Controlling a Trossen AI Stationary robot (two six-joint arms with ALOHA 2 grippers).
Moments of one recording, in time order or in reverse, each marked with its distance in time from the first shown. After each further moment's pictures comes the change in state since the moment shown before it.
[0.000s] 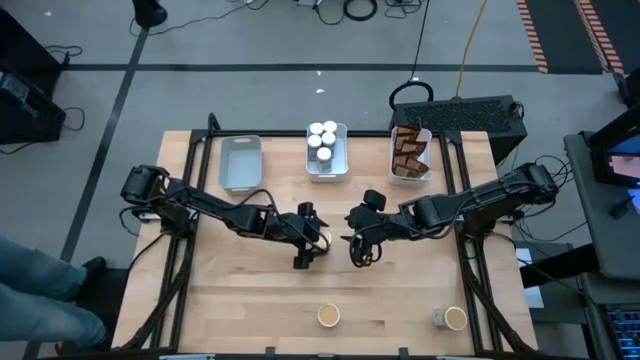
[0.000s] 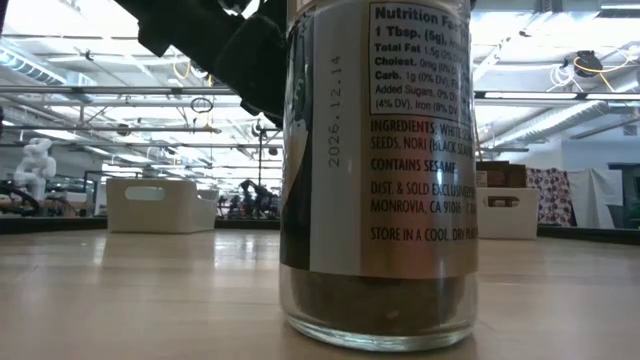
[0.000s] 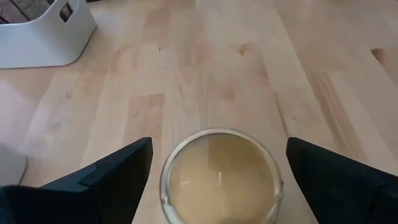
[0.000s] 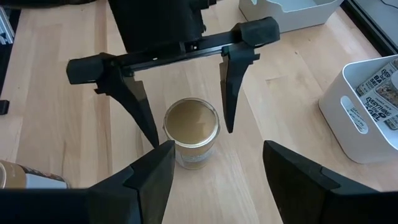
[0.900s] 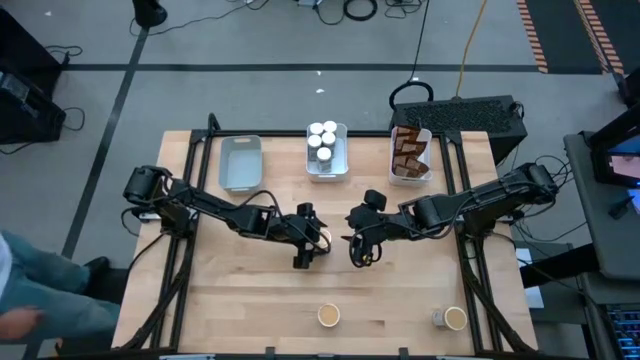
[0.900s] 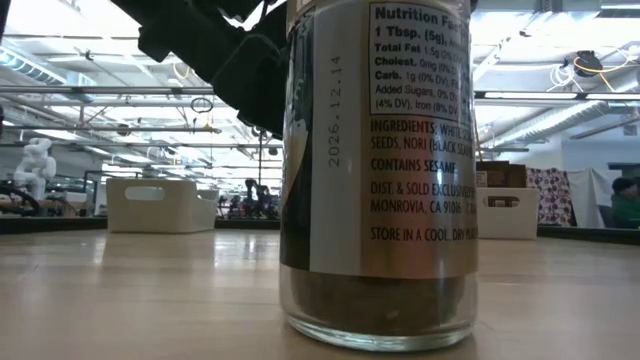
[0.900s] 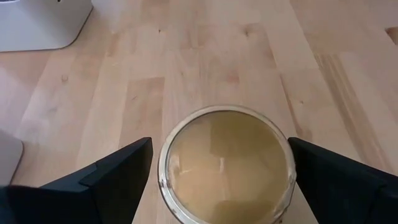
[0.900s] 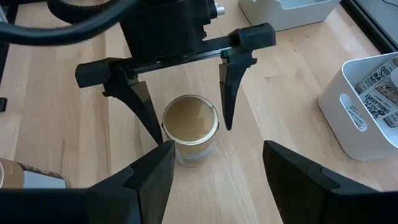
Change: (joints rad) left arm 0.003 0.021 0.000 -0.031 -0.005 -0.003; right arm 0.000 0.000 0.000 -0.010 0.000 0.003
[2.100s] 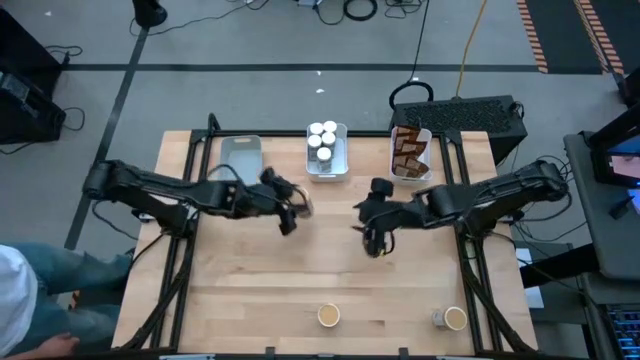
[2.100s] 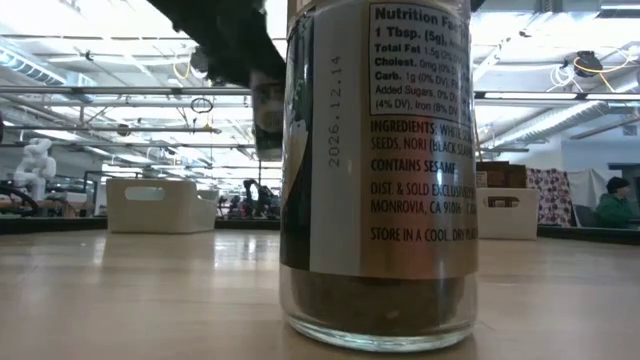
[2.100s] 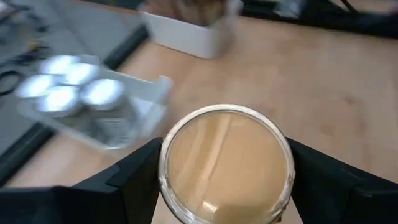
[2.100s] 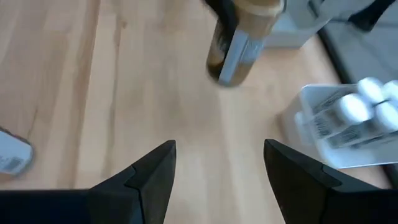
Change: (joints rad) left arm 0.084 -0.376 -0.002 -0.317 -0.280 -0.259; right arm -0.035 -0.102 0.000 -0.087 0.003 -0.237
